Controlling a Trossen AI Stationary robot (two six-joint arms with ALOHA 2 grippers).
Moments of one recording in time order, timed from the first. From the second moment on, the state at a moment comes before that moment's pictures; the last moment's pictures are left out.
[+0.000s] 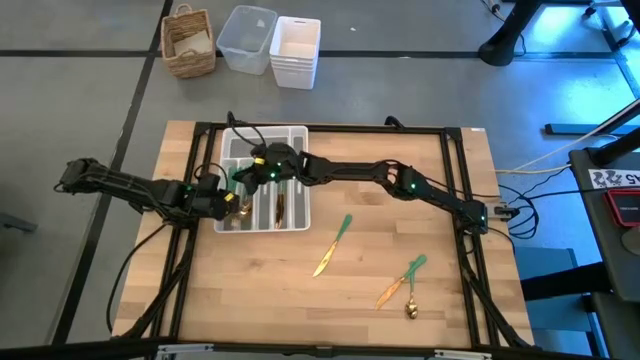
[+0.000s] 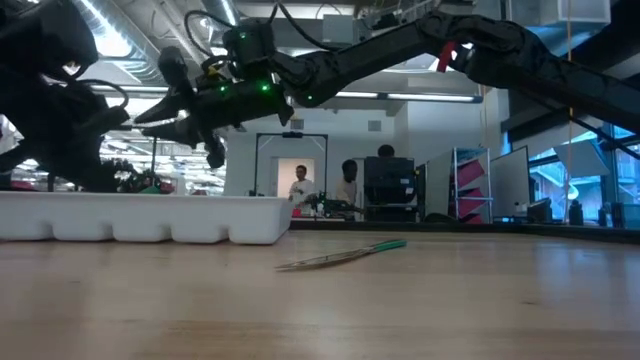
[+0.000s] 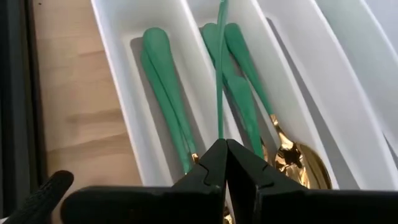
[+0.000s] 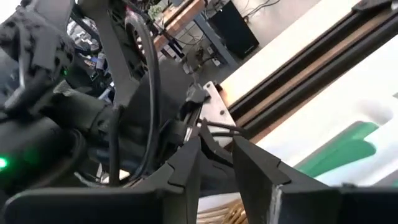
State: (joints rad) left arm -0.16 0.63 0.32 -0.89 -0.68 -1.37; right arm -0.18 2.63 2.33 0.11 -0.21 0.67
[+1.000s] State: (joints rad) left arm -0.08 0.60 0.32 -0.57 -0.39 -0.90; right arm -0.37 2.11 2.33 -0.31 -0.51 0.36
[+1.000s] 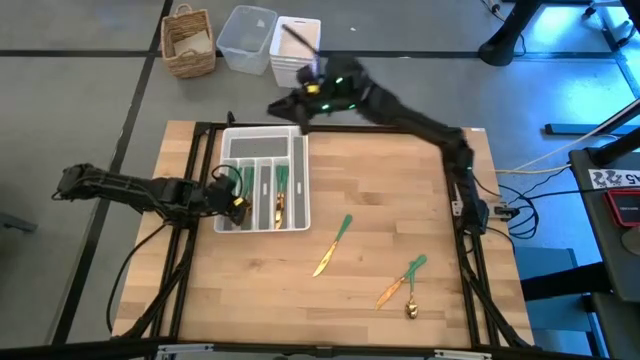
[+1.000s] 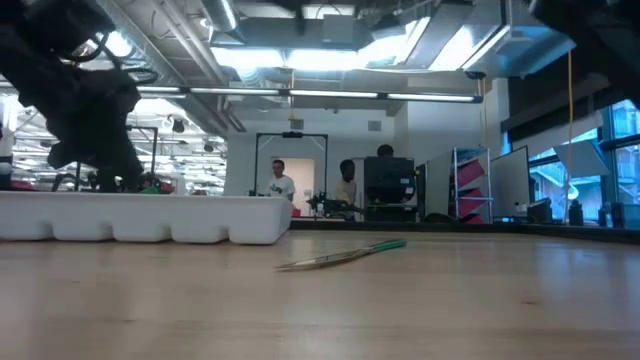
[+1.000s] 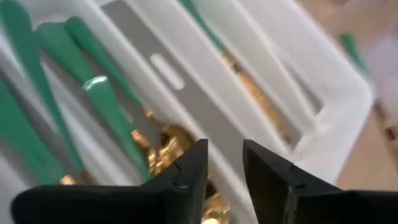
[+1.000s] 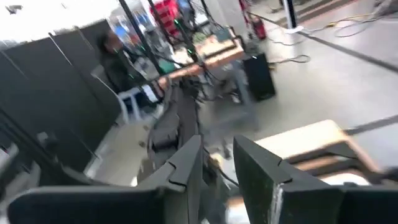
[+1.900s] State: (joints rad) left arm 0.19 0.84 0.39 -0.63 -0.16 -0.86; right arm -0.41 1.61 2.33 -1.43 -0.08 -0.08
